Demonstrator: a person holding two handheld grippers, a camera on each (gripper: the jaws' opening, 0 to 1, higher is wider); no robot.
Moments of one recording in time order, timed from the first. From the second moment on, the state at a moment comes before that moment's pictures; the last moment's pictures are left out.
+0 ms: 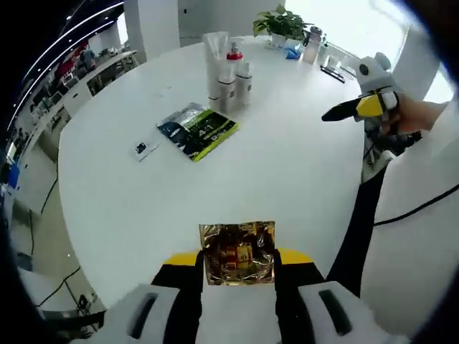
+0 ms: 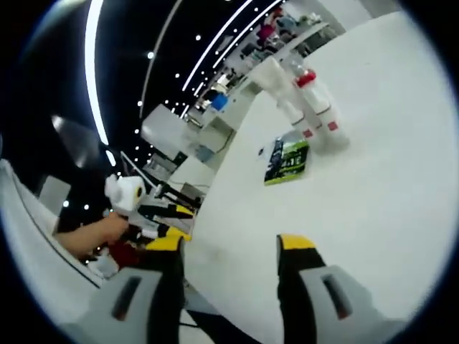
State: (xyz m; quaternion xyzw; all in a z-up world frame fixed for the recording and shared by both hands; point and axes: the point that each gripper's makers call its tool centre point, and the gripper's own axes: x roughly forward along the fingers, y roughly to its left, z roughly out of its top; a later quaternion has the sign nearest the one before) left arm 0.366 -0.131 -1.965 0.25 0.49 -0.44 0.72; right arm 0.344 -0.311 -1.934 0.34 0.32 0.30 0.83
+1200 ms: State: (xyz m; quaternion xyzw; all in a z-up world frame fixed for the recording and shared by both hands) left arm 0.326 -0.330 -1.941 0.49 0.39 -0.54 0.57; right arm 0.346 -0.317 -1.944 0.41 0.39 0.40 0.72
